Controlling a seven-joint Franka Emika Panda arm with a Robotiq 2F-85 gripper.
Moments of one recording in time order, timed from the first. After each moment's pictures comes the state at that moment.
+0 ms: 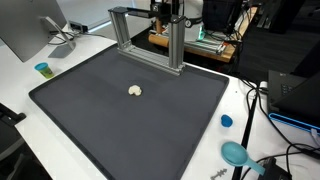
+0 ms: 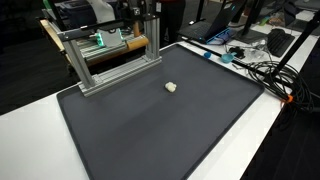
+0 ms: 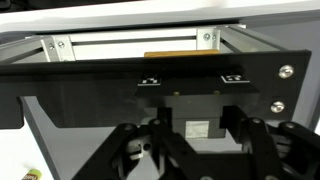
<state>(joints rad) -0.04 -0.69 0.04 -2.70 -0.05 2.12 0.10</state>
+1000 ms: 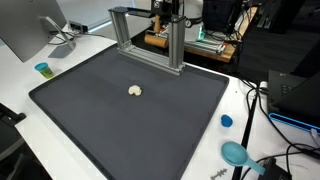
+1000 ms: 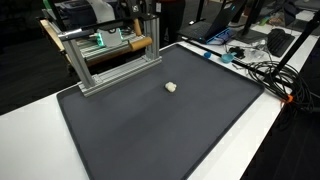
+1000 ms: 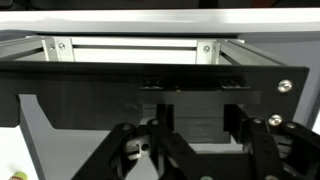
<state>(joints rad) -0.03 -0.69 0.02 -2.69 -0.04 2.07 0.02</state>
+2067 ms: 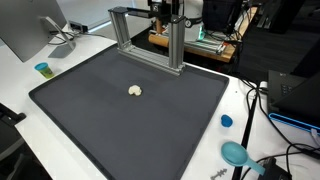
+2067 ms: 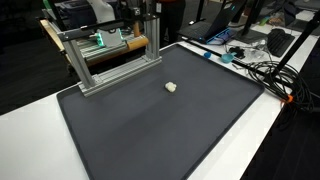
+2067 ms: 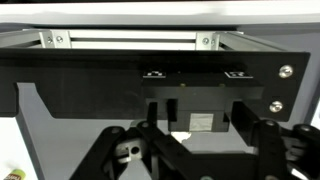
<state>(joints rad) -0.02 -0.63 0.00 -2.64 -0.04 2.08 0.01</state>
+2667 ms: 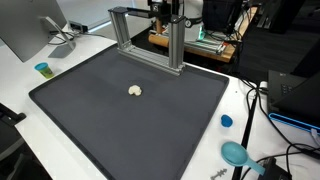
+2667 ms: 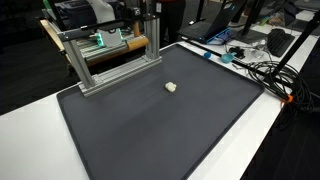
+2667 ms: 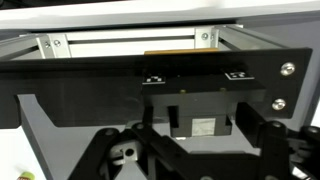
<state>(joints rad) -0.03 -0.67 0.00 -2.69 -0.03 2.12 0.06</state>
